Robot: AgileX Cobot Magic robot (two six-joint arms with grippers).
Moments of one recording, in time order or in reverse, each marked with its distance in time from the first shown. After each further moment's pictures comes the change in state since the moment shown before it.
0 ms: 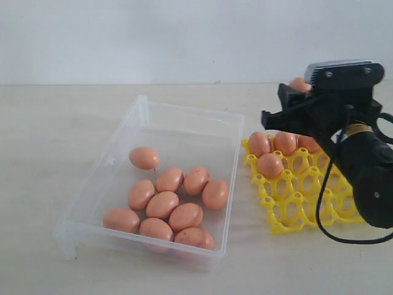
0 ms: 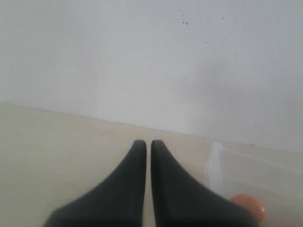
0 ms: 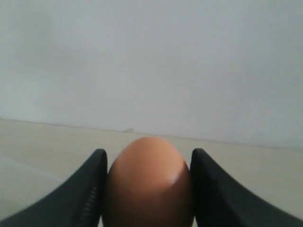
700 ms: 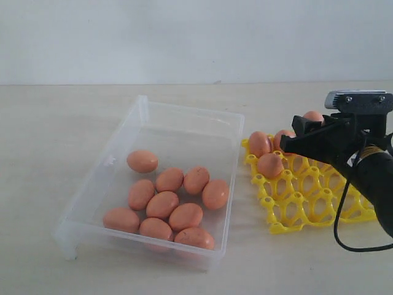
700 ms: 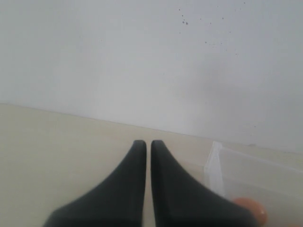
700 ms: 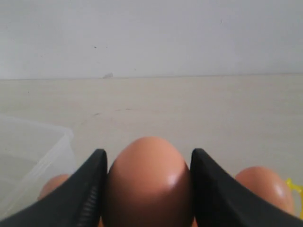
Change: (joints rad) left arm 0.000 0.000 0.000 0.000 0.000 0.000; right arm -0.162 0.098 0.053 -0.201 0.029 0.198
